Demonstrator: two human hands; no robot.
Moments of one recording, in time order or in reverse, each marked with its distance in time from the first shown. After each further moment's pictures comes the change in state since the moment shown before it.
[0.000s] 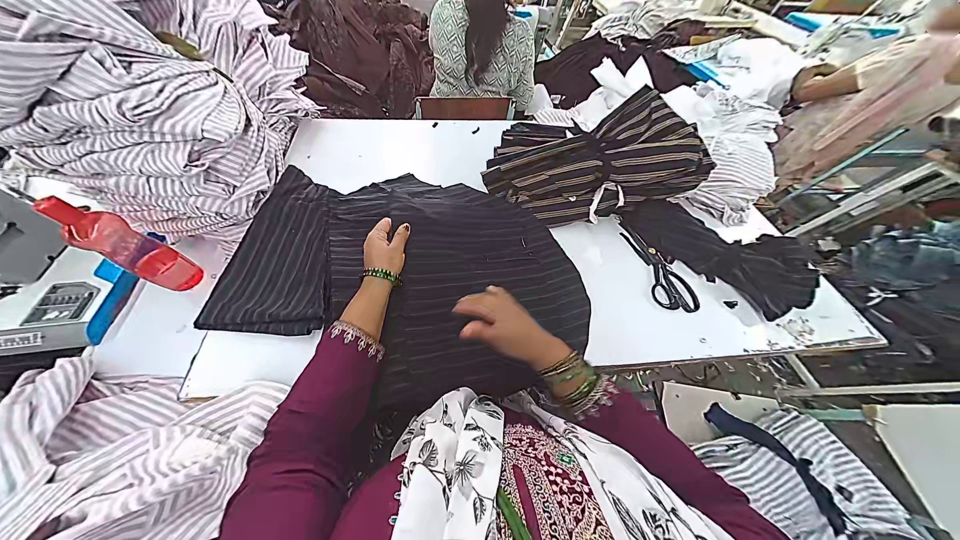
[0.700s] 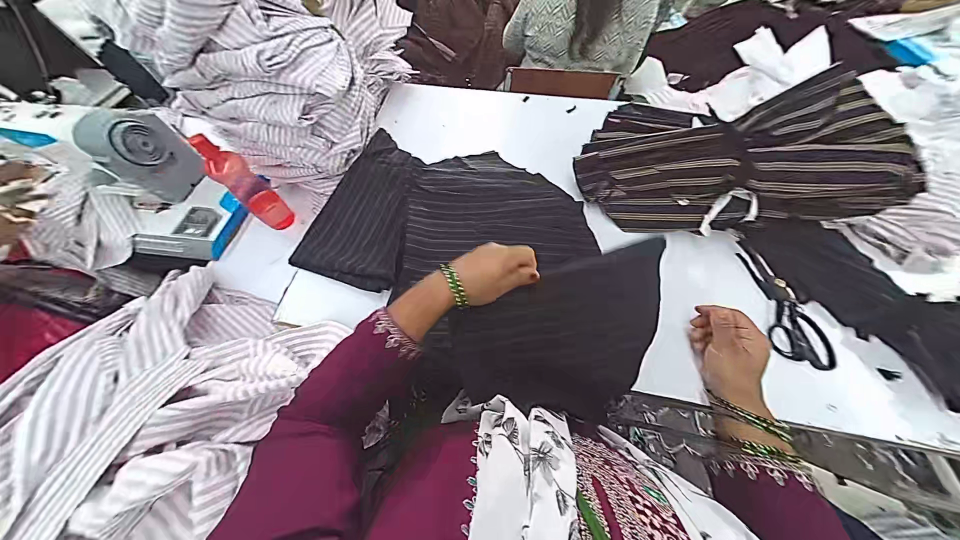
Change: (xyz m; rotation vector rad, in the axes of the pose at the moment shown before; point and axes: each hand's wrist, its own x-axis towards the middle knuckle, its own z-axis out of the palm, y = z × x) left_hand -0.063 0.066 -0.040 0.242 -0.754 0.513; right_hand -0.096 0.117 -0.059 0.456 0.899 0.365
